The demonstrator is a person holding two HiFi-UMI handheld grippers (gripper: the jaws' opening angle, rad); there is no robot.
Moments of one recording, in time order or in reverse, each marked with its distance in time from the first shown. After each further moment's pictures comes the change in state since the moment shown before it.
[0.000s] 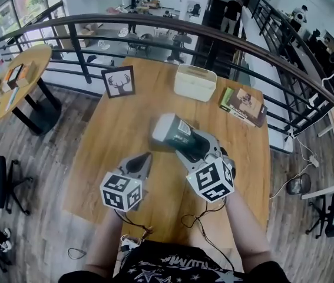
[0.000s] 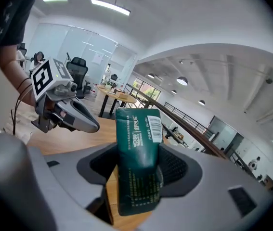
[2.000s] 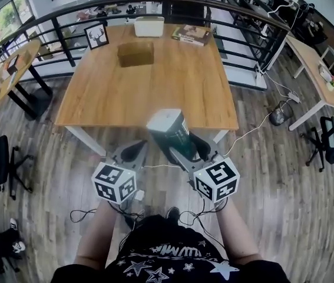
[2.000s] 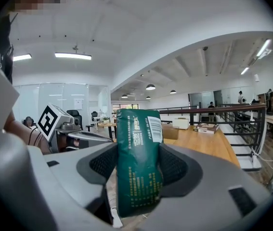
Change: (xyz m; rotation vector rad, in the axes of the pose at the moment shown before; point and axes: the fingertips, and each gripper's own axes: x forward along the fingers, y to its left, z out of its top) left arm -0.367 -0.403 -0.223 0.111 0.005 -0.189; right arm -0.495 0.385 -0.094 0.632 -0.221 -0.096
